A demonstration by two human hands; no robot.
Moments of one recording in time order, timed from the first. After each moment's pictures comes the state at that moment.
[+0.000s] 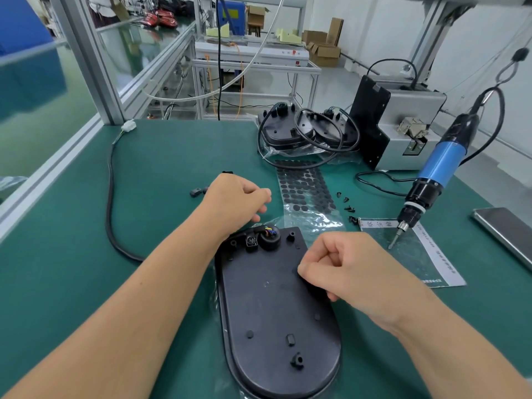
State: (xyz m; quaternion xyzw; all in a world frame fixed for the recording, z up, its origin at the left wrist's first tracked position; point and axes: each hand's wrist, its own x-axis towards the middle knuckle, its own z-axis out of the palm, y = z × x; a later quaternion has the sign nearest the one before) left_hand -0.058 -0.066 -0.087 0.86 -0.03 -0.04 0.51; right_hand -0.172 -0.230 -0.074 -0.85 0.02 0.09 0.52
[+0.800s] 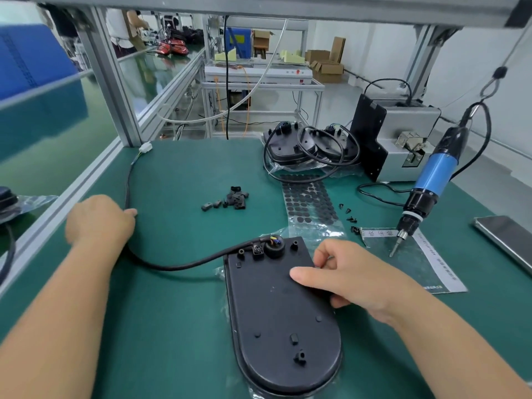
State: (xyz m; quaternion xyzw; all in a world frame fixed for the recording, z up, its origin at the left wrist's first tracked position) left_hand -0.044 0.087 -0.094 0.94 0.30 0.08 0.16; right_hand -0.162 -0.237 -0.081 -0.85 0.06 0.15 0.51
